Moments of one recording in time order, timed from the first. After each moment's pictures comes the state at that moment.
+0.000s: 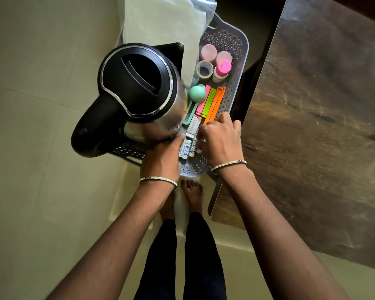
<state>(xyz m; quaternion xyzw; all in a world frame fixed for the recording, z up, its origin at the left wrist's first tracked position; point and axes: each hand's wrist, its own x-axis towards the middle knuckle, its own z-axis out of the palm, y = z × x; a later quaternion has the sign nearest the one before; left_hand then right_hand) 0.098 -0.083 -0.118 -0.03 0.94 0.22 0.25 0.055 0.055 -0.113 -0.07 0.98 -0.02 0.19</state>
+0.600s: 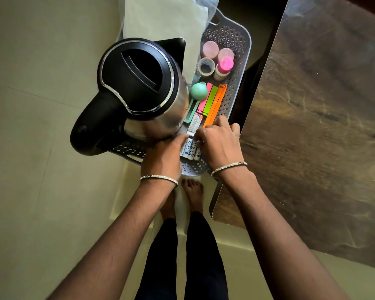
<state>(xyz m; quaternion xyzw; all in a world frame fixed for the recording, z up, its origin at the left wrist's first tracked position) 0.097 -0.083 -0.120 -0.04 0.94 0.24 0.24 0.064 0.053 -0.118 -0.09 0.98 -0.03 0.18</state>
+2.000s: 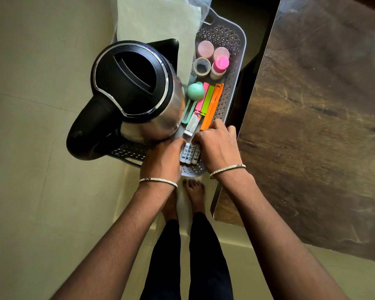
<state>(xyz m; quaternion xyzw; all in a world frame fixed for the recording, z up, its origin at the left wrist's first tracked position) 0.096 -0.081 -0.113 -0.01 0.94 0.24 0.24 0.066 0.050 -0.109 -0.09 0.97 -0.02 0.24</state>
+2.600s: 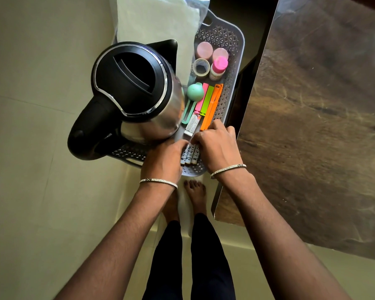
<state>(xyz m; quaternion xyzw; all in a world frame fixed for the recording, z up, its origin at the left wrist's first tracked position) 0.097 -0.080 -0.110 0.00 0.94 0.24 0.23 0.067 0.052 -0.112 -0.10 0.97 -0.04 0.24</state>
